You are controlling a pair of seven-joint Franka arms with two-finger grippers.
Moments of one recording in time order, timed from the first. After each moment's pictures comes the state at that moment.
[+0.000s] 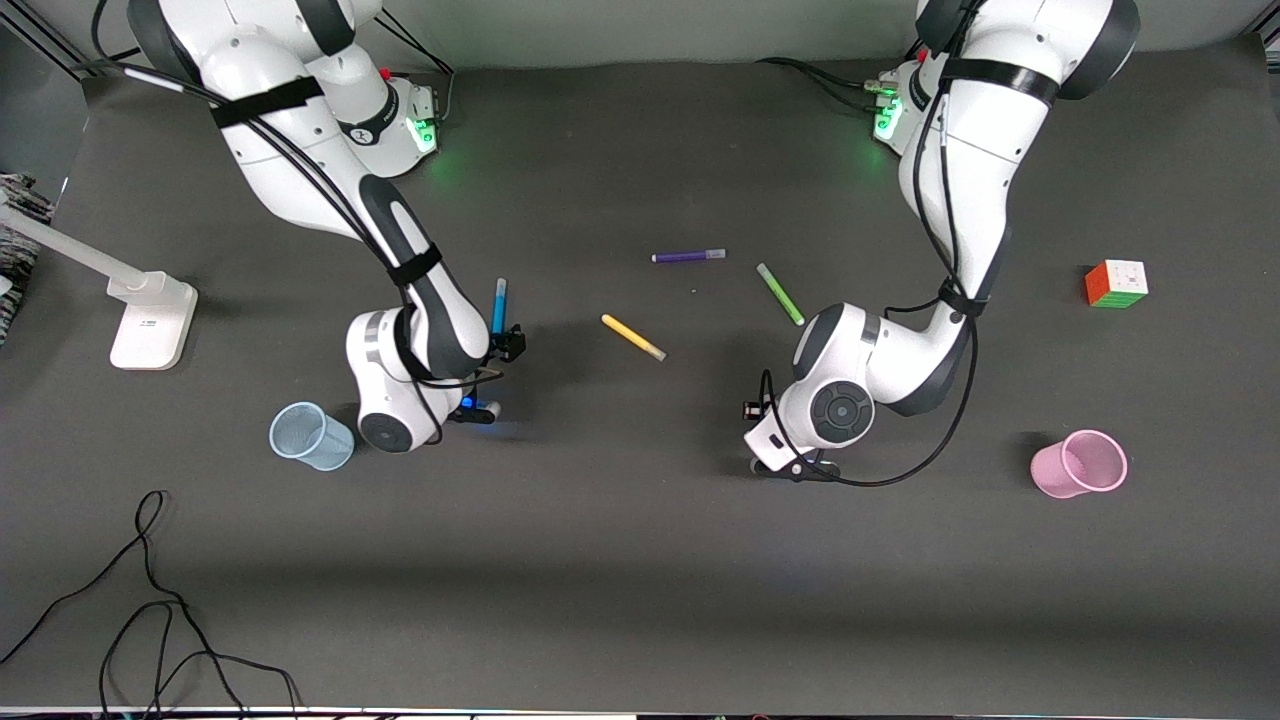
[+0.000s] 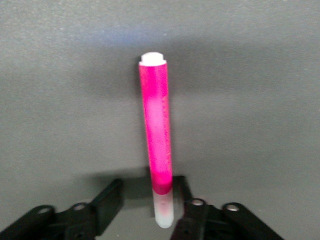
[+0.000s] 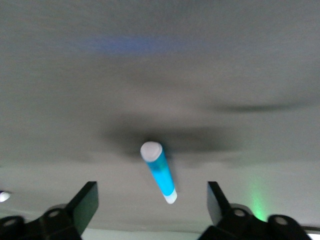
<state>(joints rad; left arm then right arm) -0.36 0.78 -0.14 -1.56 -0.08 2.14 -0.34 0.41 0.72 -0.09 -1.77 0.43 1.71 0.22</state>
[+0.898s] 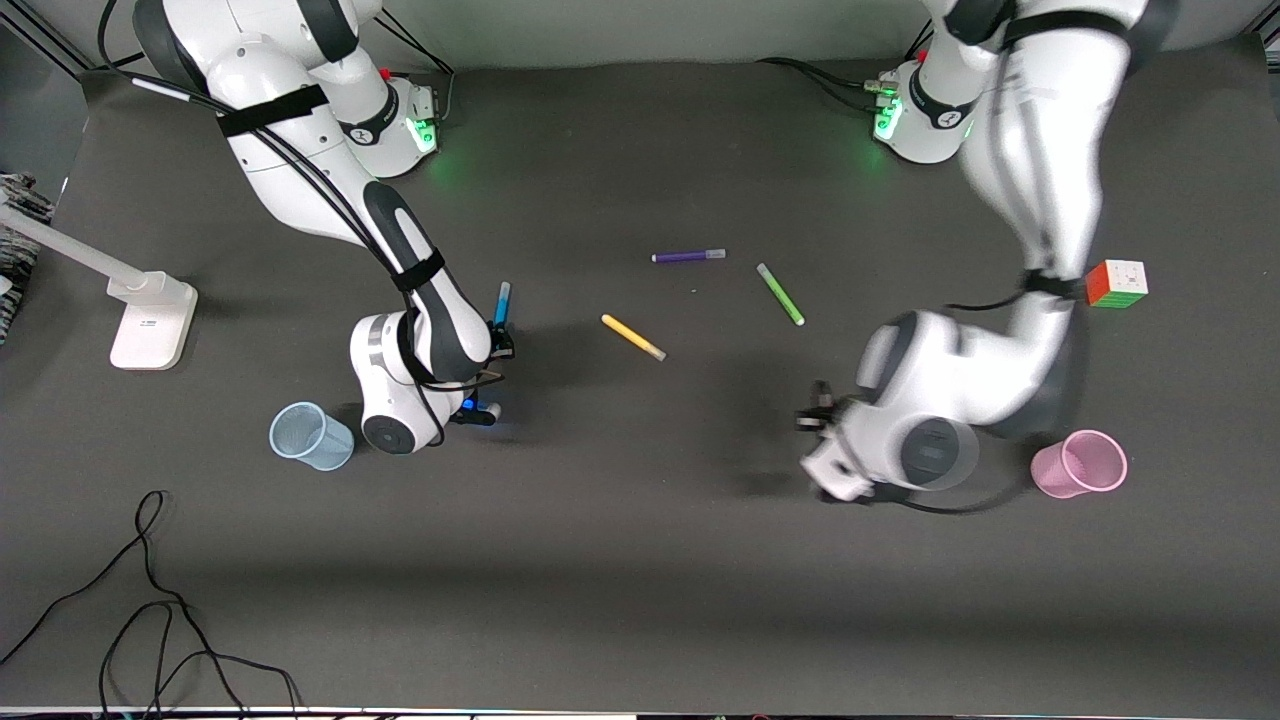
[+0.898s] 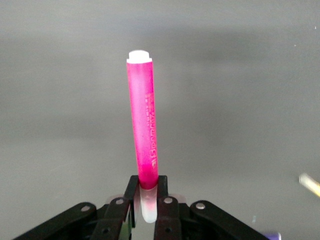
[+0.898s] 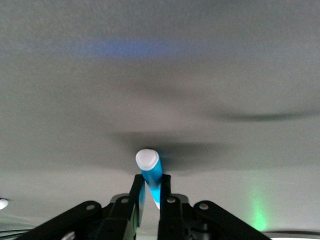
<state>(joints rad) -0.20 0.71 -0.11 -1.24 -0.08 1.58 -0.30 0.41 0.73 -0.09 -1.75 0.43 1.73 0.22</state>
